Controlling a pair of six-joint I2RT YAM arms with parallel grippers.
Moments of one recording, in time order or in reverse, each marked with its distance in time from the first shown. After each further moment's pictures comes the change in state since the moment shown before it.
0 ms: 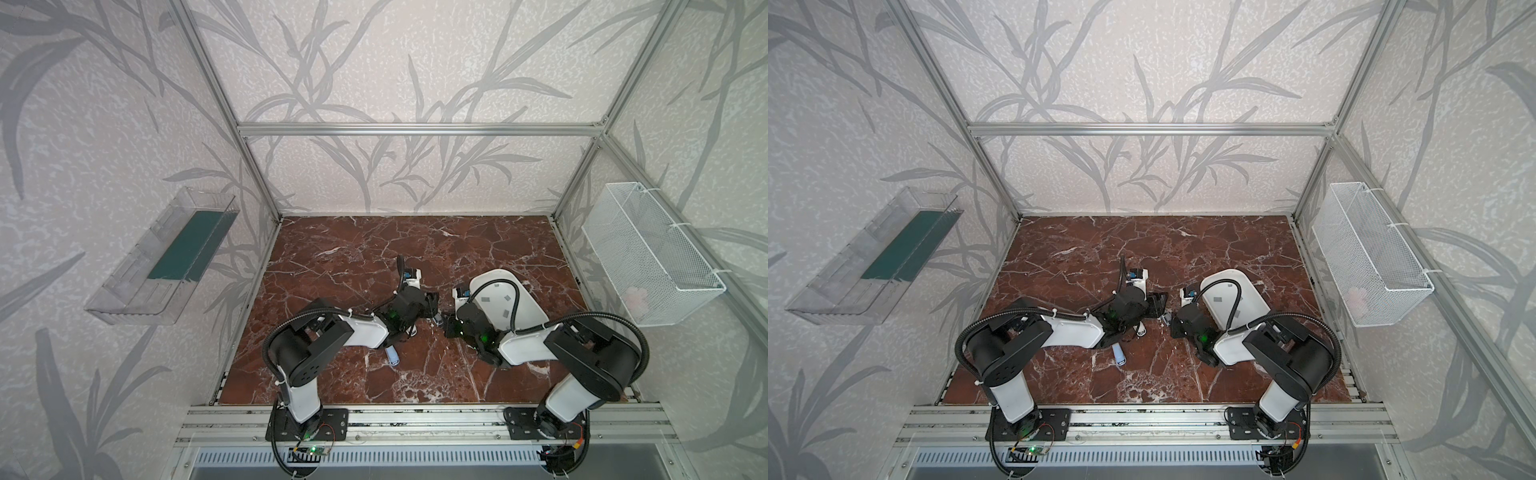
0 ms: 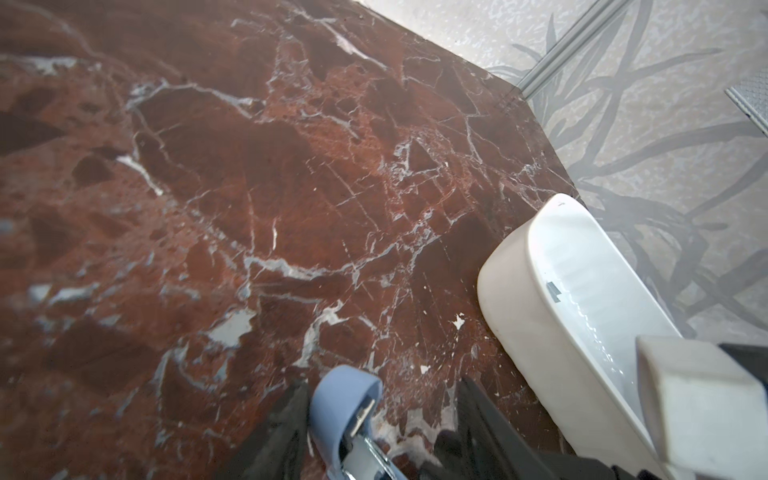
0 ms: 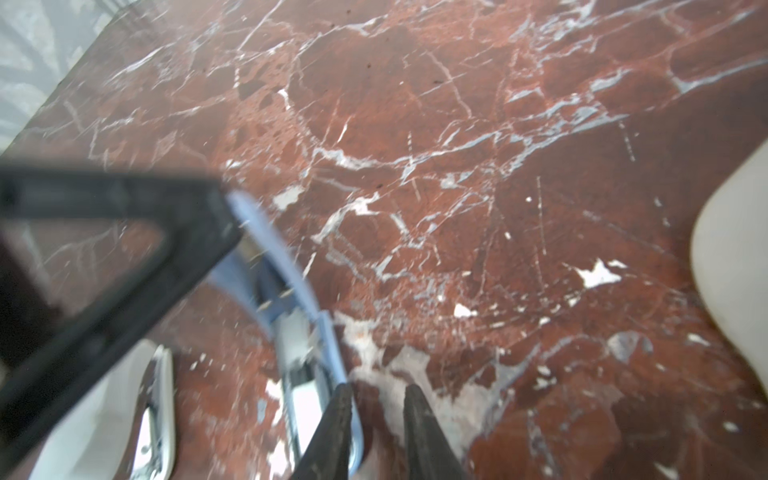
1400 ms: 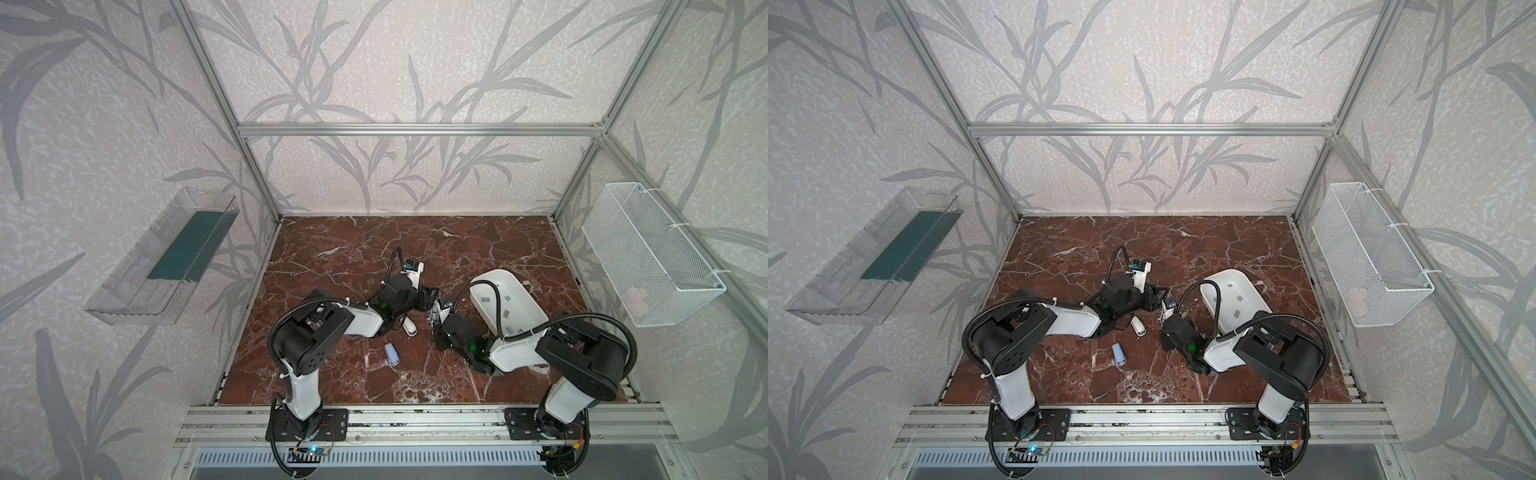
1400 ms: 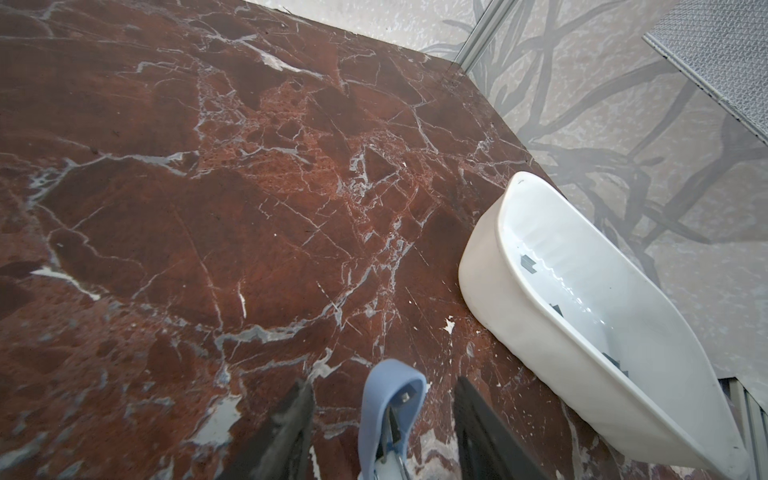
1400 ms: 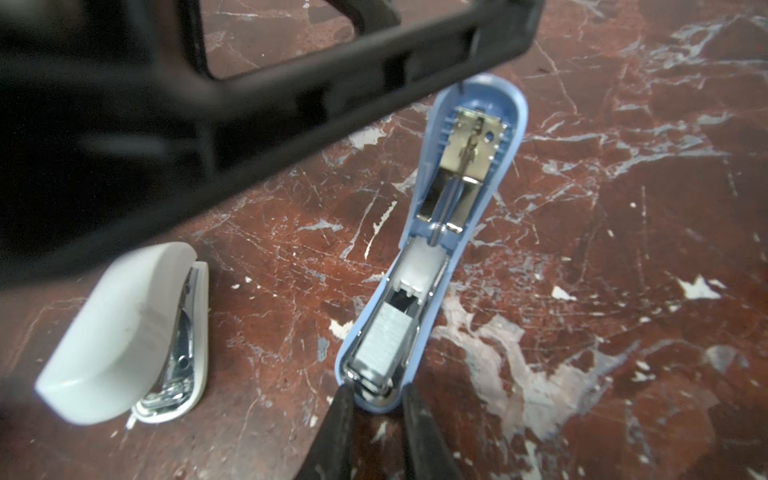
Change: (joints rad) left arm 0.125 0.051 0.006 0.107 0.293 0.186; right arm 0.147 0.076 0.057 -0.036 0.134 -0.136
